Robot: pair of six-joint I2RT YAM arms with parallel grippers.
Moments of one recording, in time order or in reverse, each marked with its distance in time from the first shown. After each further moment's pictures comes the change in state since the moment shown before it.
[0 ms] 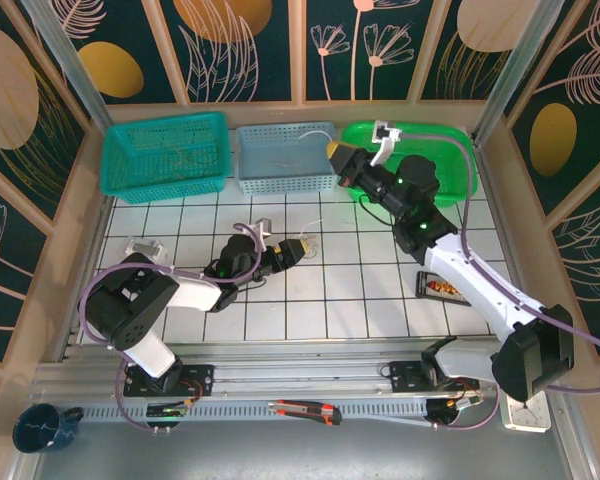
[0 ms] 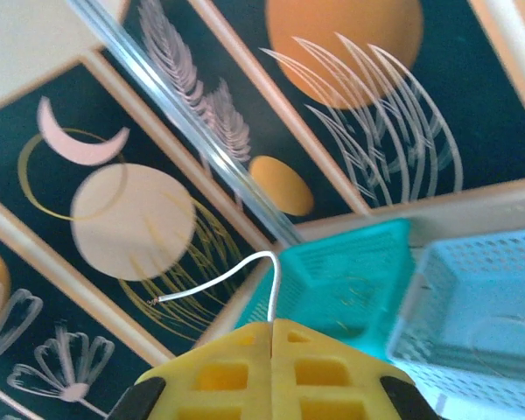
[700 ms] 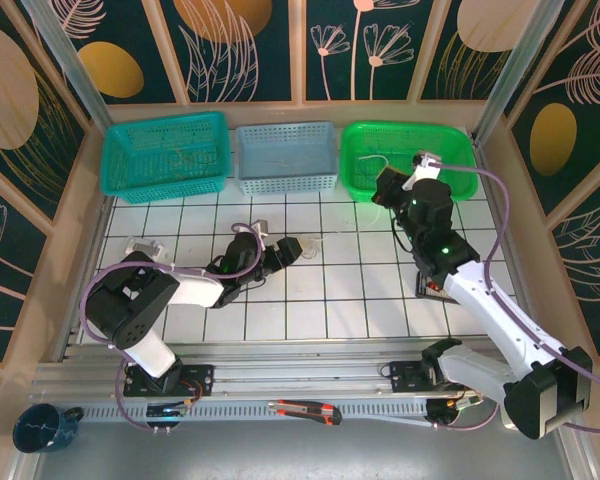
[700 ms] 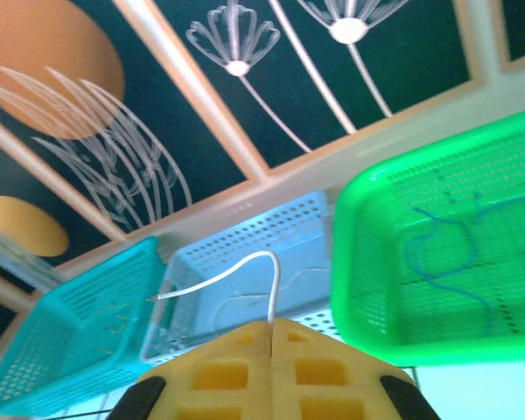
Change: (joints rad) left arm 0.000 0.008 0.045 -0.170 -0.108 -0.023; right arm -0.068 -0.199 -0.150 -0.308 0.467 -0.108
